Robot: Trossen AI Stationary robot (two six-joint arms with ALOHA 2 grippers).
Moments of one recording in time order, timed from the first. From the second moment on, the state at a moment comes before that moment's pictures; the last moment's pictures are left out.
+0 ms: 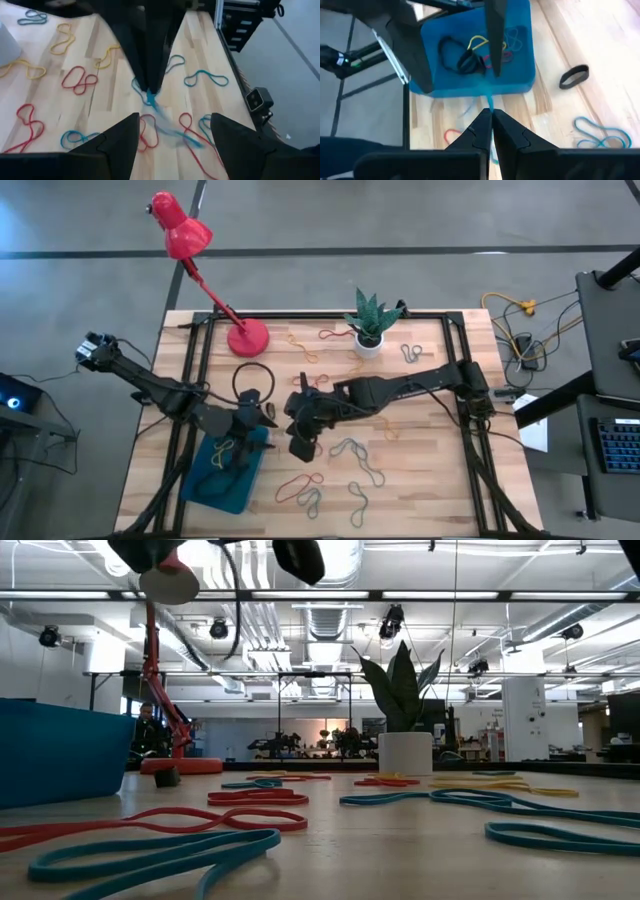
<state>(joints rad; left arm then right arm) -0.49 1.04 0.89 -0.41 -0.28 -0.38 0.20 2.06 1.97 -0.66 -0.01 0.55</state>
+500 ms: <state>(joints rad) -0.47 1.05 0.89 -0.40 -0.29 -0.38 0.20 2.06 1.97 -0.62 -0.03 0.55</state>
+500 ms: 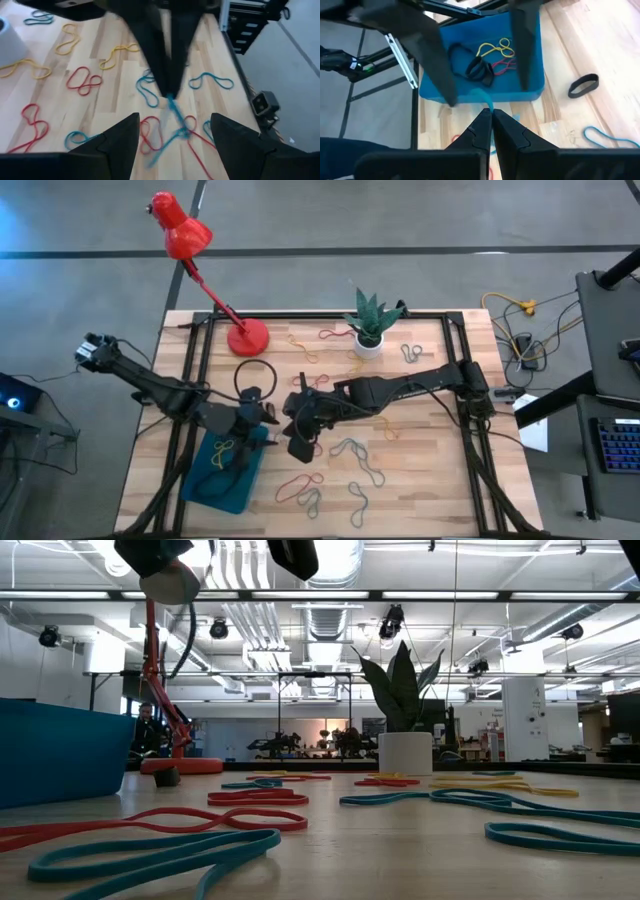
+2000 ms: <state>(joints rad) -0.44 0.96 1.15 -1.26 -0.10 -0.51 0.20 2.04 1.97 -0.73 0.00 0.59</state>
